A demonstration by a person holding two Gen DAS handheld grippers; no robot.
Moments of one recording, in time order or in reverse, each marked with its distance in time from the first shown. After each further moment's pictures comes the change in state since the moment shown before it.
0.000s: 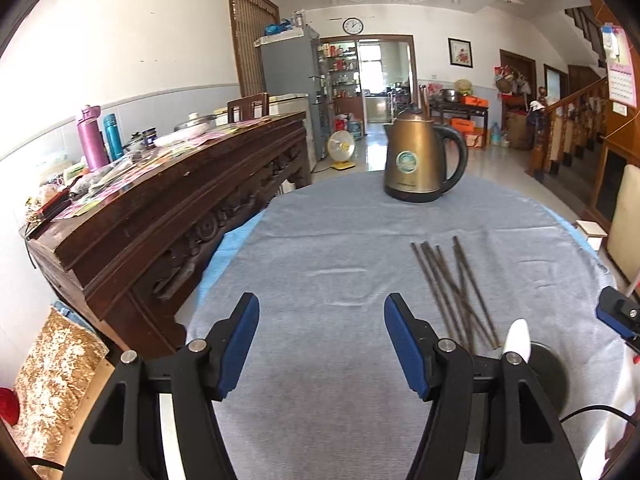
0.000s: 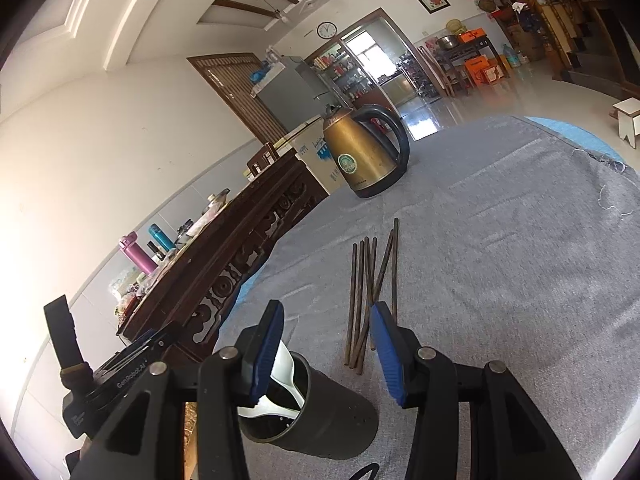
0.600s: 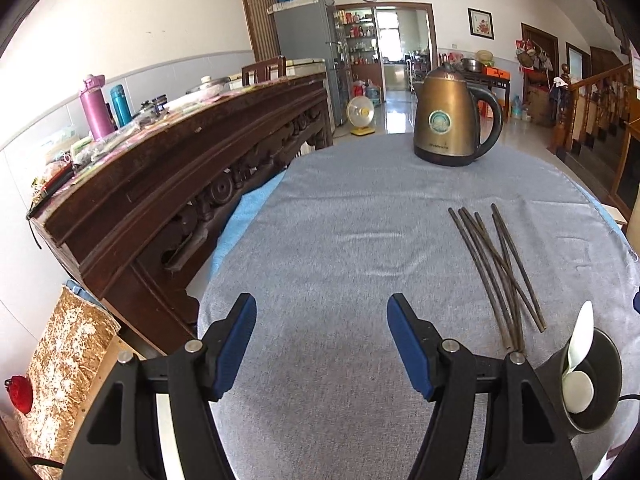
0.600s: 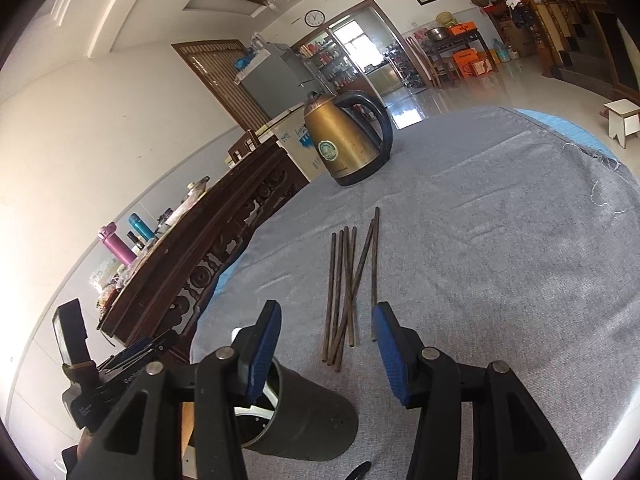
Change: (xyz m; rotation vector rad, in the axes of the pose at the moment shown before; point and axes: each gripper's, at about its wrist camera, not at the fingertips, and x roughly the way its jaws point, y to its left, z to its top) left arm 0.049 0.017 -0.009 -0.006 0.134 0.056; right arm 0.018 -0.008 0.004 0.000 0.053 -0.080
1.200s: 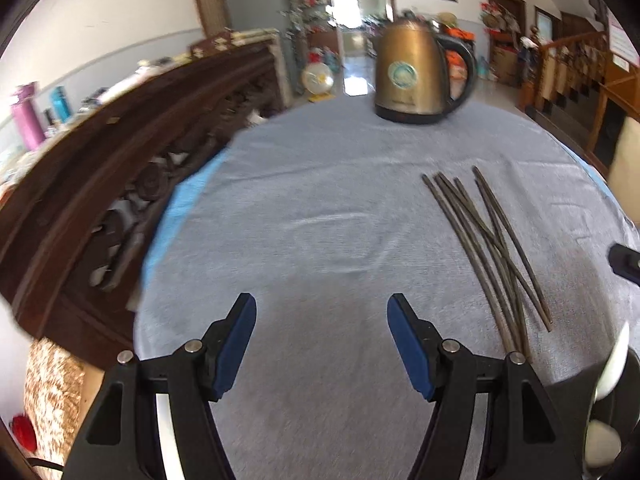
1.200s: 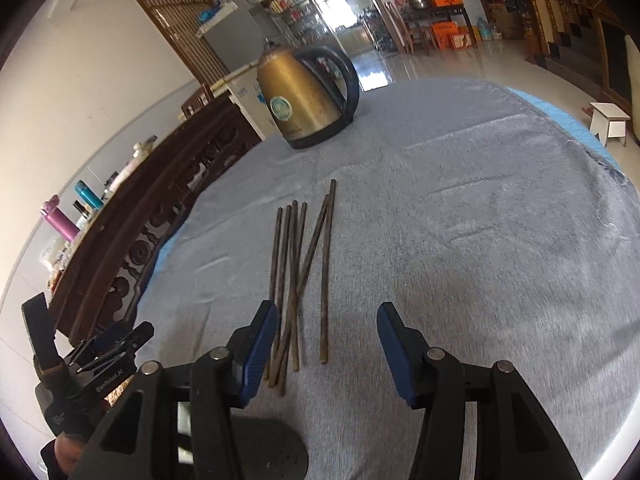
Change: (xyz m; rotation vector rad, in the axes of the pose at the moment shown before) left arm 0.077 -0.036 0.023 0.125 0.139 -0.141; right arm 0.079 -0.016 0.037 -0.027 0.195 -0.175
